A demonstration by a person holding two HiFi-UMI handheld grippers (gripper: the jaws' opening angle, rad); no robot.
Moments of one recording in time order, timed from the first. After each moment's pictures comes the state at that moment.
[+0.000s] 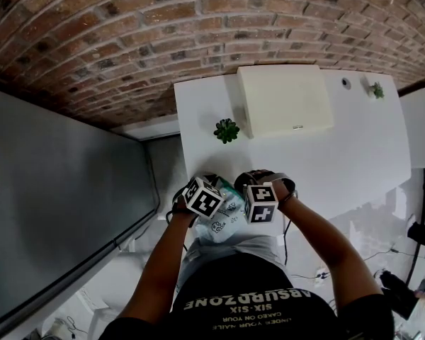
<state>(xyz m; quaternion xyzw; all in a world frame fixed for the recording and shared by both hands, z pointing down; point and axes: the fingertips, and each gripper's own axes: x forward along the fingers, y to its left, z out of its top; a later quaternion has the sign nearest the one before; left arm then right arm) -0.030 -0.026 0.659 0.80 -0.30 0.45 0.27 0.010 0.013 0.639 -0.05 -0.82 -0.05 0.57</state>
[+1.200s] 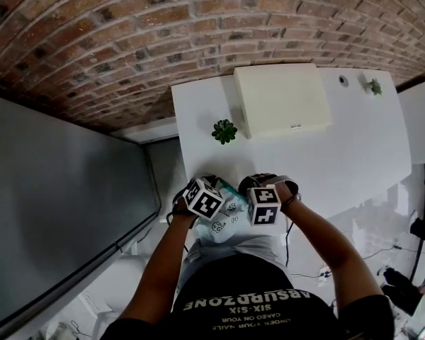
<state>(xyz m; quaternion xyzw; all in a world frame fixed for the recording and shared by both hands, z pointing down) -0.029 -0.026 0.661 0.80 -0.29 0.46 0.26 0.023 0.021 0.640 -0.05 -0.82 -0.04 0.57</state>
